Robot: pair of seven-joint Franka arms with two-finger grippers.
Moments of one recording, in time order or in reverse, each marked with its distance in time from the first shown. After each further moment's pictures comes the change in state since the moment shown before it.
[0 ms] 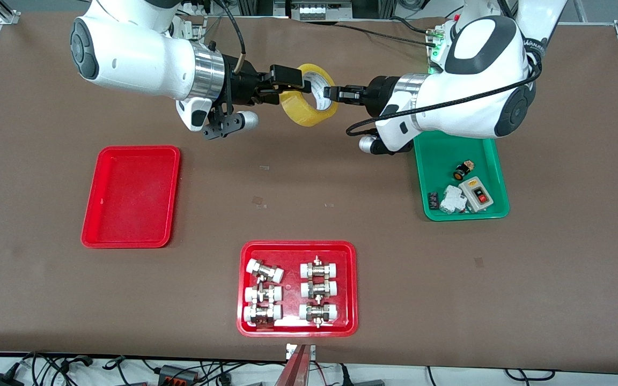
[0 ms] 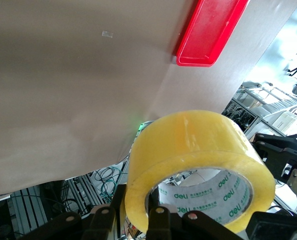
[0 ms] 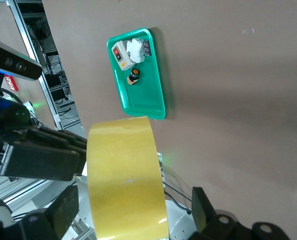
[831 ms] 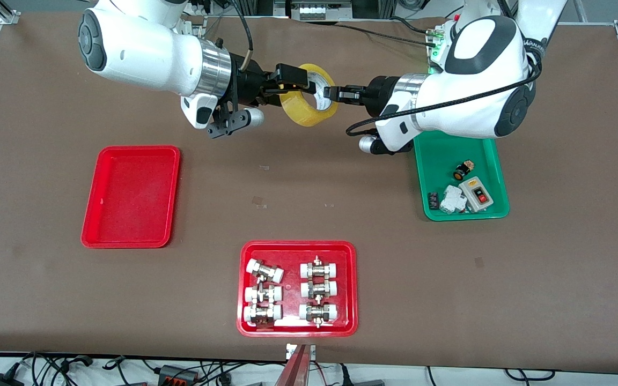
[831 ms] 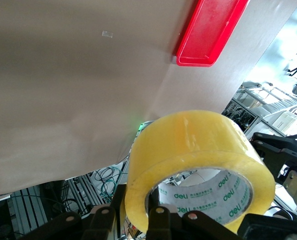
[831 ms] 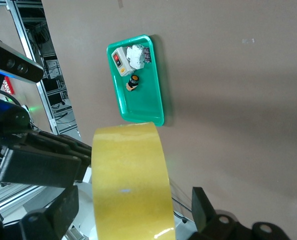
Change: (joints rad) left arm 0.000 0.000 0.000 0.000 0.000 0.000 0.000; right arm 0.013 0.000 0.011 0.000 -0.034 0.043 0.000
